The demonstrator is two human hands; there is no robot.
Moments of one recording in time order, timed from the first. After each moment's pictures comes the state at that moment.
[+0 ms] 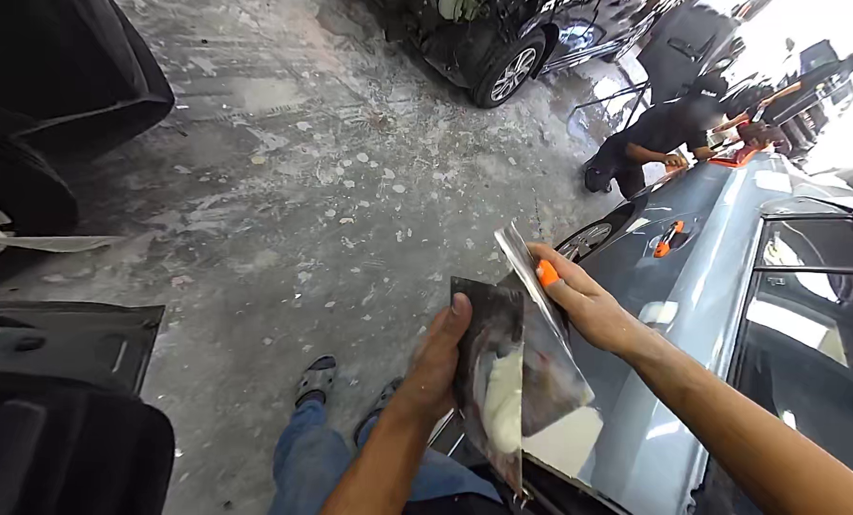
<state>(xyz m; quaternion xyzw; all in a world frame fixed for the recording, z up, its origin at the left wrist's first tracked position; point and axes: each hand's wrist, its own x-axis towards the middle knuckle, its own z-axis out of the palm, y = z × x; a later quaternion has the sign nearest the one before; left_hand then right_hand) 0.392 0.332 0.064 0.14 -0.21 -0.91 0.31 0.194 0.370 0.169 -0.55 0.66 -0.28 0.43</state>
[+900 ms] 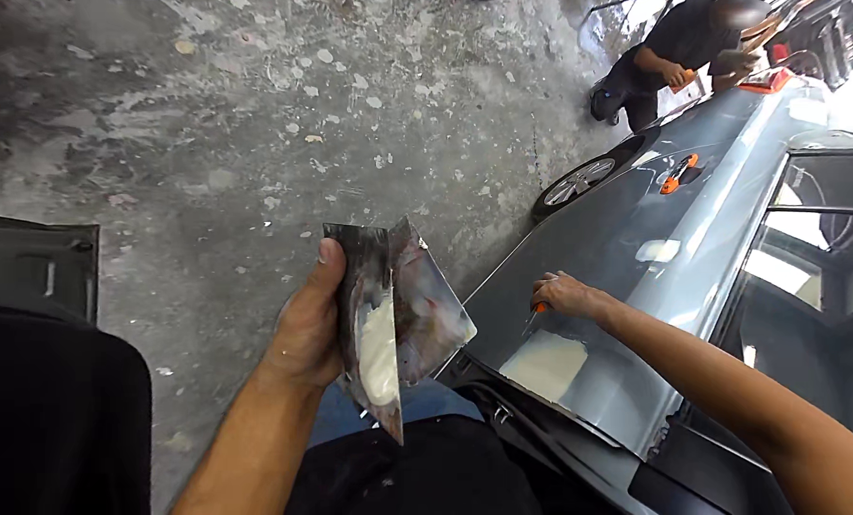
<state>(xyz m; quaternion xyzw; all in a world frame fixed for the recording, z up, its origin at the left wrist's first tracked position) 0.455 0.331 0.016 0.23 -0.25 -0.89 0.32 0.073 0.498 -0.029 -0.61 0.55 0.40 0.41</state>
